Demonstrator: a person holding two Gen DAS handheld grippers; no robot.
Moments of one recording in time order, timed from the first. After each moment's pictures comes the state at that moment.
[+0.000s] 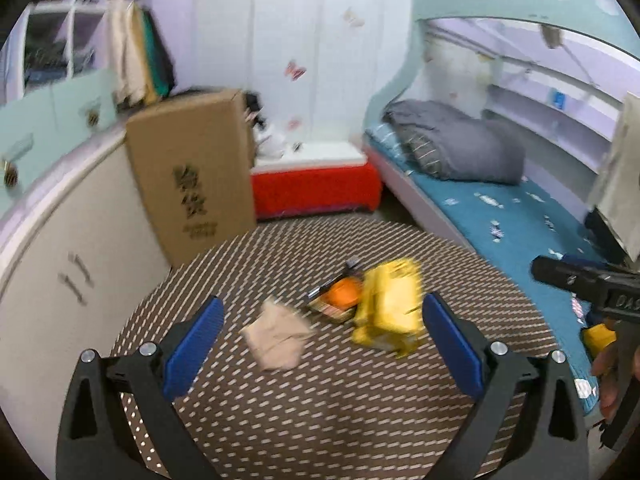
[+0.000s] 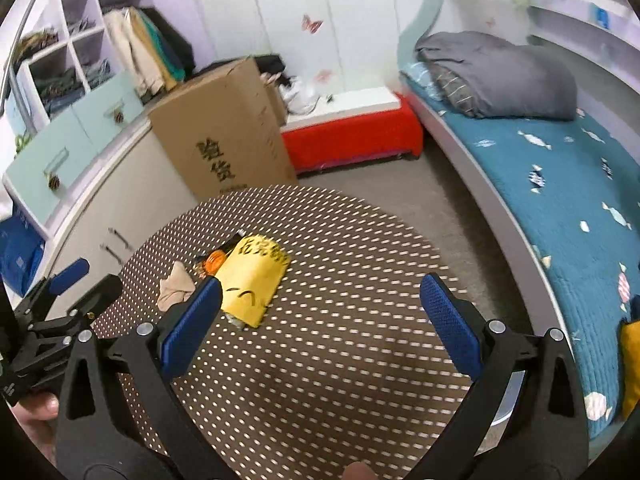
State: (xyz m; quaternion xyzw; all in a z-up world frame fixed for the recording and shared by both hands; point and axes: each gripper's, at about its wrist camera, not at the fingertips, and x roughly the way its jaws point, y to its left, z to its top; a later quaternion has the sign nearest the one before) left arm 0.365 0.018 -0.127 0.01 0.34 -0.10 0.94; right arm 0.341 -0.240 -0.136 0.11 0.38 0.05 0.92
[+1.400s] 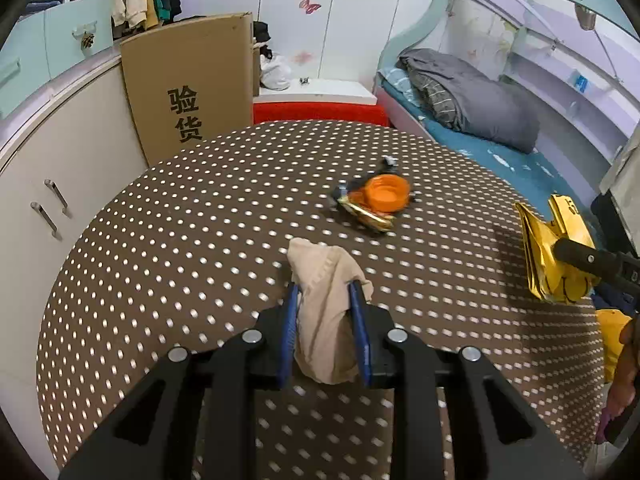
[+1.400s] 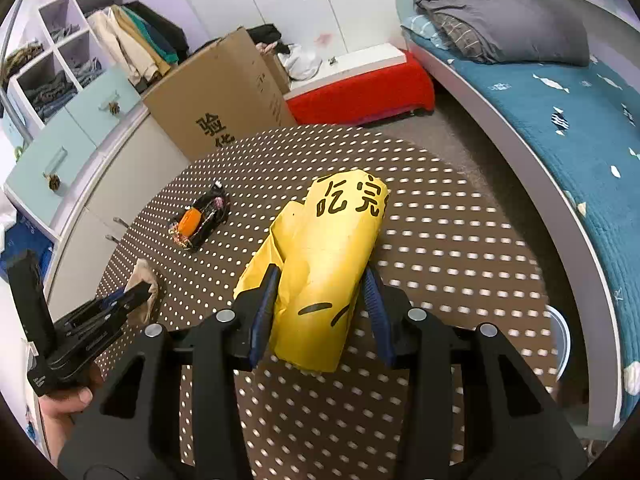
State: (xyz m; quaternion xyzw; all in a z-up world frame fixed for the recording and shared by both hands) left arm 0.369 0.028 -0.212 -0.02 0.43 -0.10 0.90; right arm 0.344 -0.262 -0.209 0.17 0.41 0.08 0.89
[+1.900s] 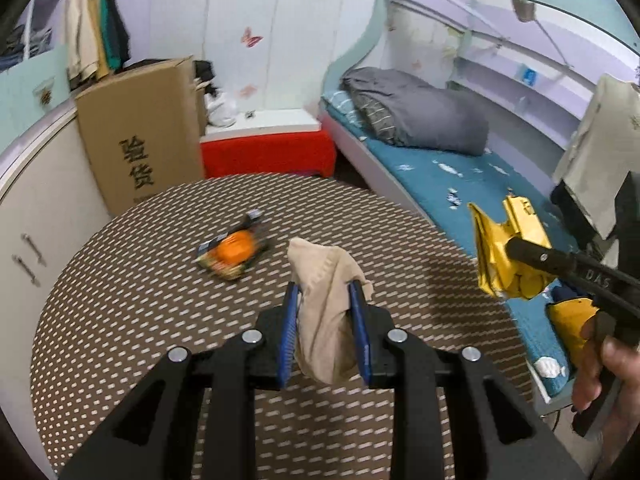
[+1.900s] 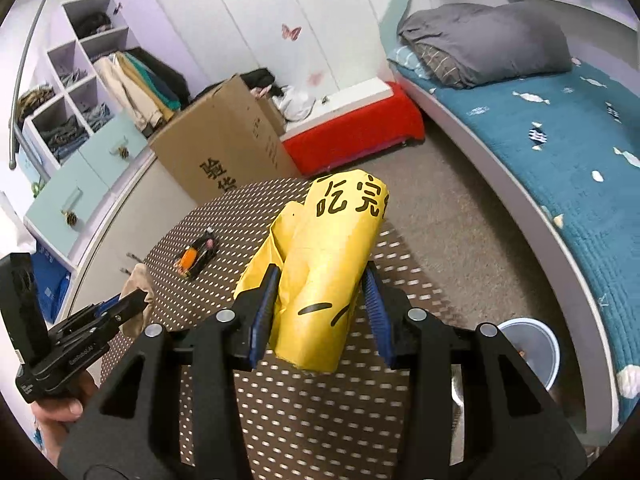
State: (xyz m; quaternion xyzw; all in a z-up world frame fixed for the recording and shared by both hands) left arm 0.340 -0.072 -0.151 0.01 0.38 -0.18 0.91; right arm 0.303 -0.343 -0.178 0.21 0.35 0.07 0.91
